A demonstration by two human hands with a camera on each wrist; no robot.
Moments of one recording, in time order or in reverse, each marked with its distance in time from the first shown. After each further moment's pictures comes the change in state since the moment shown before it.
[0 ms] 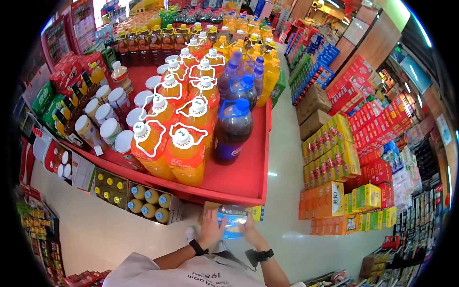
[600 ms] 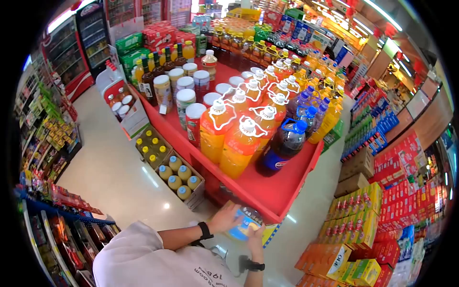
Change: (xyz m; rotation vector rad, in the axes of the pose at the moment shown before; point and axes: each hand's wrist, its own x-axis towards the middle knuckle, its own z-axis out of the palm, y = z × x) left_hand -0.007 0.004 0.002 0.168 0.085 0.044; right_hand 0.024 0.050 -0.004 0.079 -0.018 -0.022
